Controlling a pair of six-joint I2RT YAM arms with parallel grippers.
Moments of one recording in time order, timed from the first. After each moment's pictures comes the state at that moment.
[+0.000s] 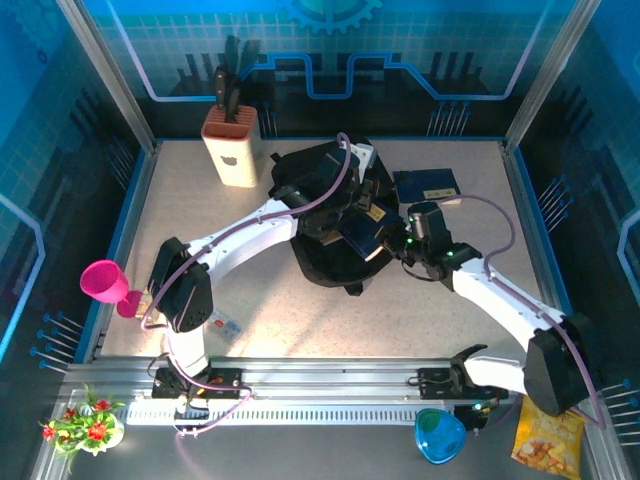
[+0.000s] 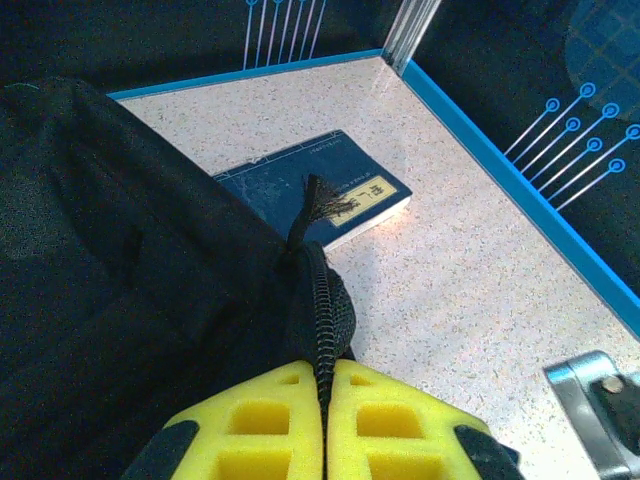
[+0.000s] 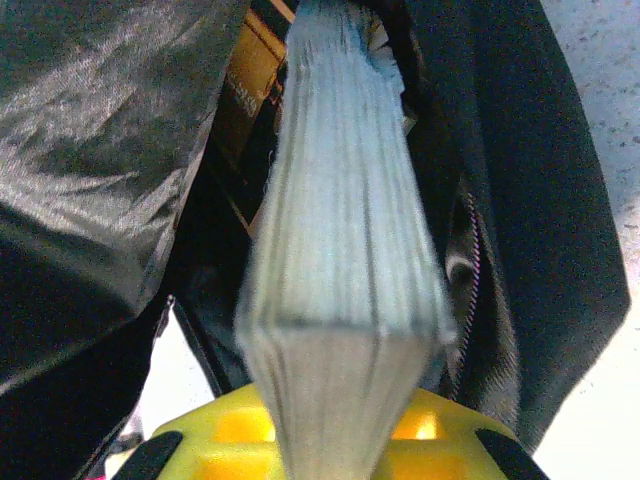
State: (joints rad) left arm -0.74 1.84 1.63 -0.28 -0.03 -0.36; right arm 0.43 1.23 0.77 -0.24 -0.12 1.05
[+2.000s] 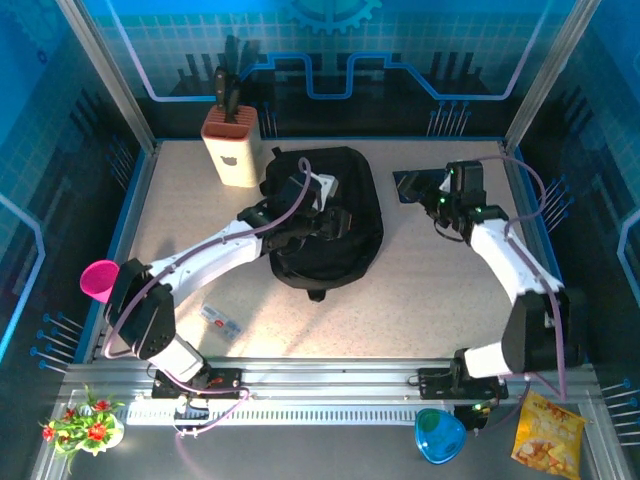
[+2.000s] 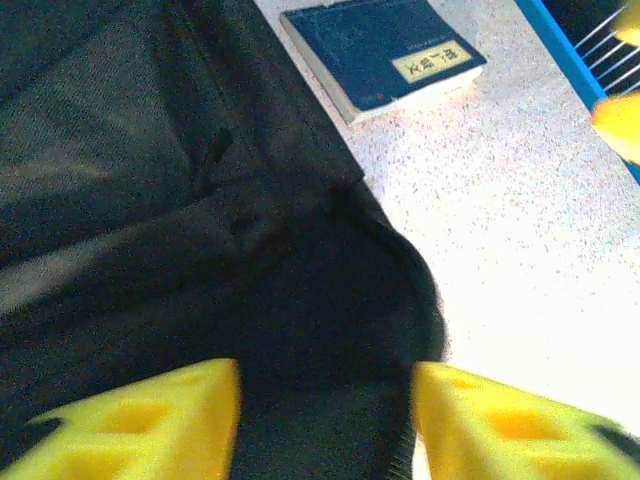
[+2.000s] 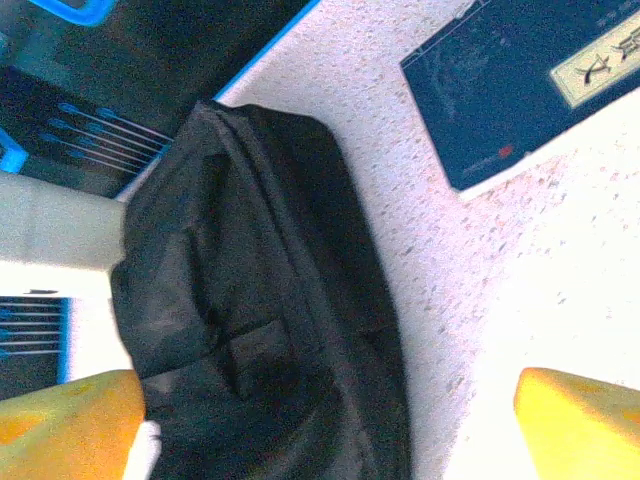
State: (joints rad) left arm -0.66 1.58 1.24 -0.35 0.07 -0.41; right arm 0.07 1.45 1.06 -0.32 -0.26 0.72
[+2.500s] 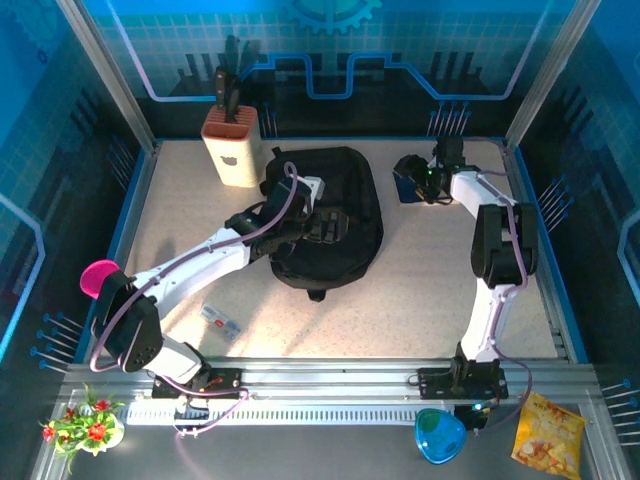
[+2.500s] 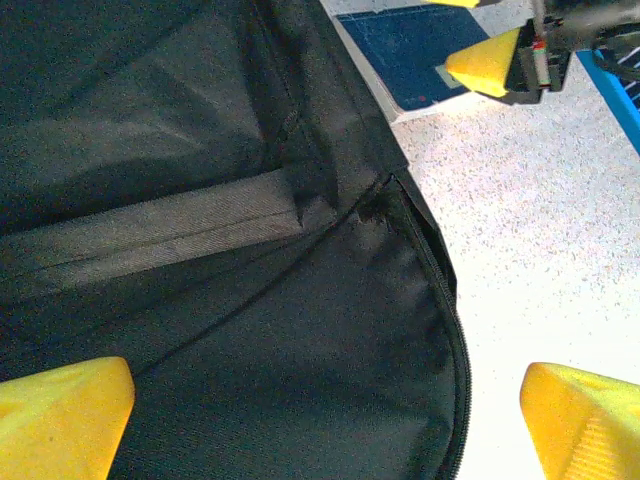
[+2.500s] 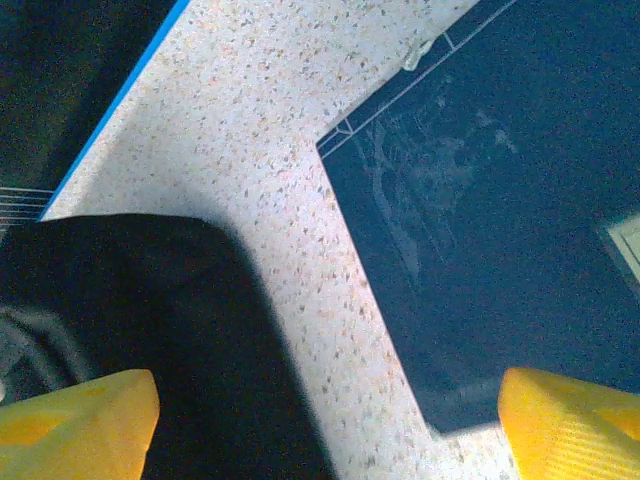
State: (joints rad) left arm -0.65 1.49 1.17 -0.36 -0.01 -0.45; right arm 0.02 2.08 1.56 -0.36 -0.34 0.74
